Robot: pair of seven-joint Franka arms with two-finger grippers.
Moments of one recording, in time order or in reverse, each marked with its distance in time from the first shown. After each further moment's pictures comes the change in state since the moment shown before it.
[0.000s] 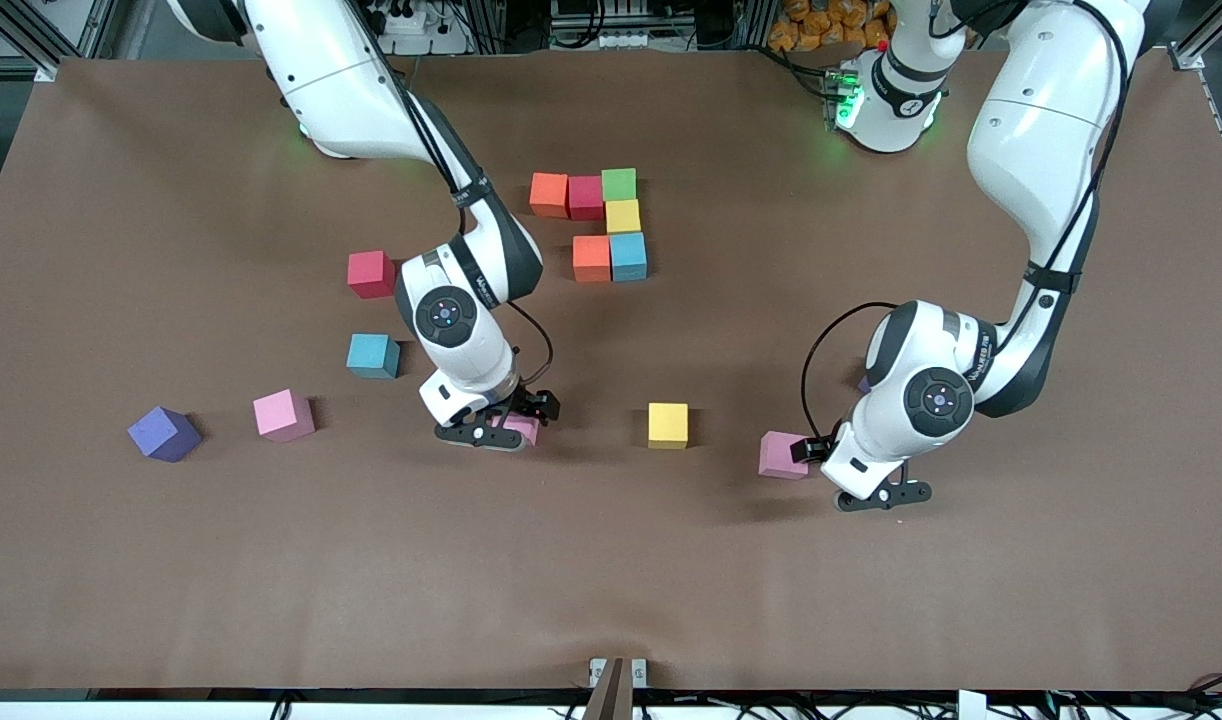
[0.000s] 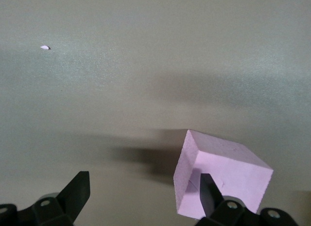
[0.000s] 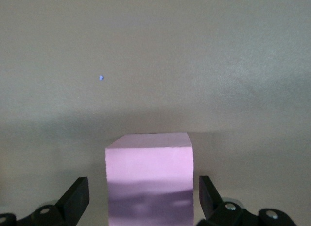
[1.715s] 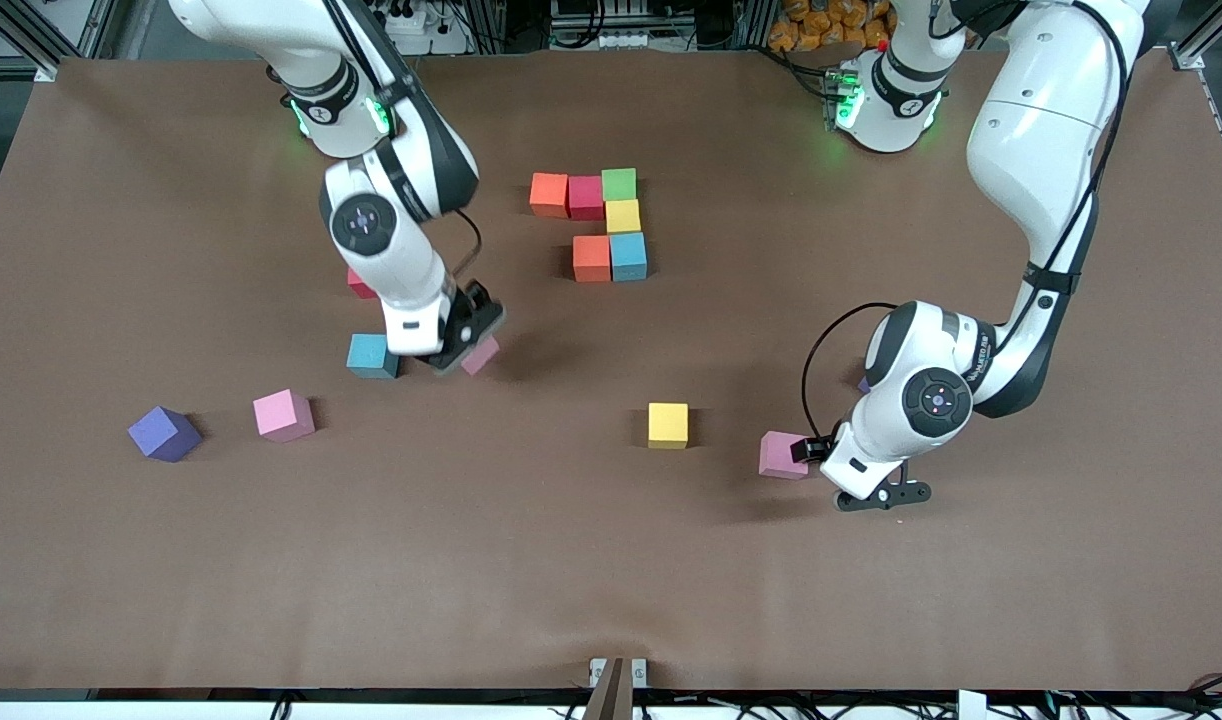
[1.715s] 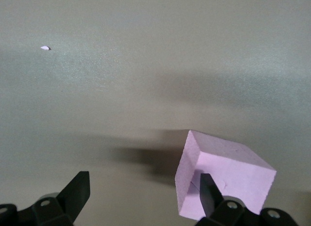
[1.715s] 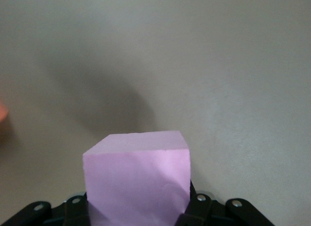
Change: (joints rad) left arm 0.000 0.003 0.000 0.001 0.007 0.000 0.000; right arm 0.006 -0.493 -0.010 -0.543 -0.049 -0.027 -1.159
